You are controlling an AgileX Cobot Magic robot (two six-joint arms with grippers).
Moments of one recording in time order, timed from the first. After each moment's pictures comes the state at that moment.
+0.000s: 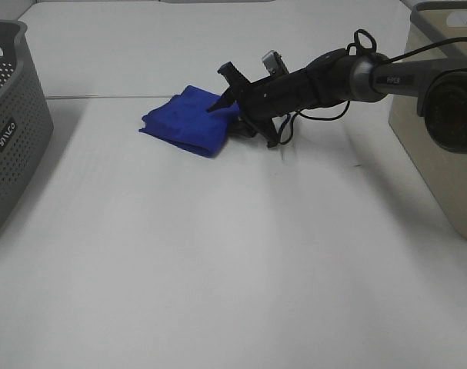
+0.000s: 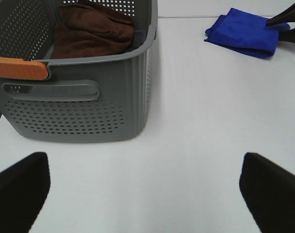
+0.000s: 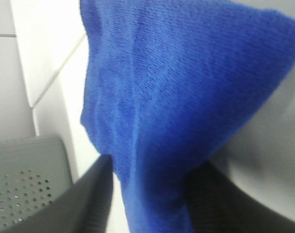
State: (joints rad) left arm 0.05 -0.01 -0.50 -0.05 1.05 0.03; right arm 0.34 2.65 -2.08 1.26 0.55 -0.18
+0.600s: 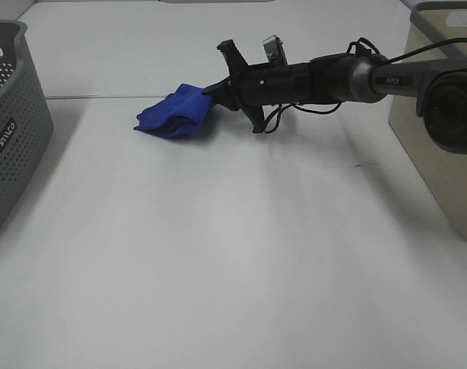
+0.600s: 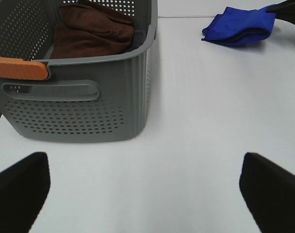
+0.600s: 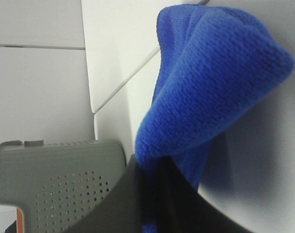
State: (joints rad) left arm 0.05 -0.01 -0.50 -0.05 1.05 0.03; right arm 0.34 2.65 -2.08 1.57 0.57 -0.41
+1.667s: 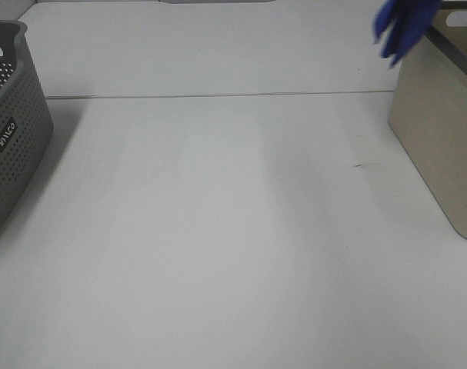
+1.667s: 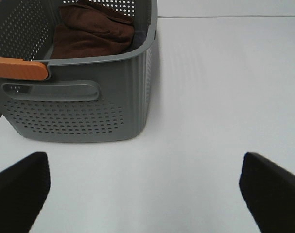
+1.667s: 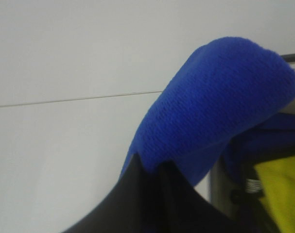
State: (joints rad) left arm 0.05 -0.01 -0.50 -0.05 1.05 0.03; right arm -0.05 1.85 -2.08 0.33 1.08 -0.04
